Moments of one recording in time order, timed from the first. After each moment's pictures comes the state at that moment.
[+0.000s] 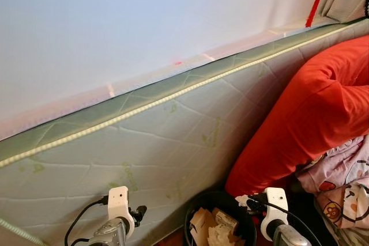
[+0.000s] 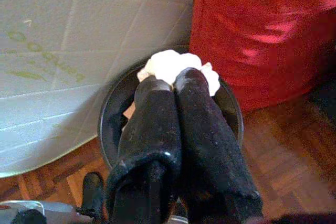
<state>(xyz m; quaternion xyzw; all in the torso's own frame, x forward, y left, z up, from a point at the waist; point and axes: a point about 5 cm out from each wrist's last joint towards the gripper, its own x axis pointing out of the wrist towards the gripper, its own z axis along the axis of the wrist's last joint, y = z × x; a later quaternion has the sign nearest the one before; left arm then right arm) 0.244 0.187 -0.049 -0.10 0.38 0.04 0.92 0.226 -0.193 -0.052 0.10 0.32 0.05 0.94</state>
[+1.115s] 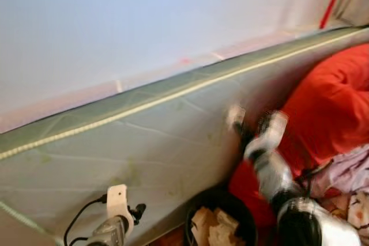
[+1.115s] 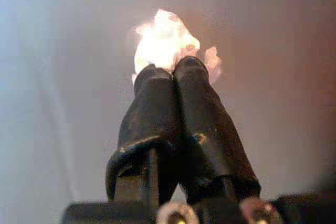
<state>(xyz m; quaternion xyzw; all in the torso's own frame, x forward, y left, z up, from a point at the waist) 0.246 0.190 -0.047 -0.10 0.38 0.03 0.92 0.337 -0.152 0.047 0.35 0.12 0.09 0.92</state>
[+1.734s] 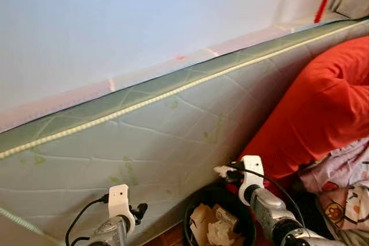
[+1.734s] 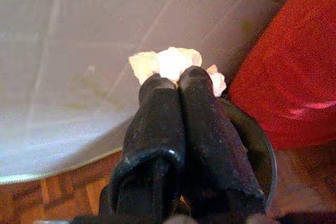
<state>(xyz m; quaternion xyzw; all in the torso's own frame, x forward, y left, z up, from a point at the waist) 0.246 0.186 -0.047 -0.10 0.38 0.03 0.92 0.292 -0.150 -0.012 0.09 0.31 0.08 0.94</state>
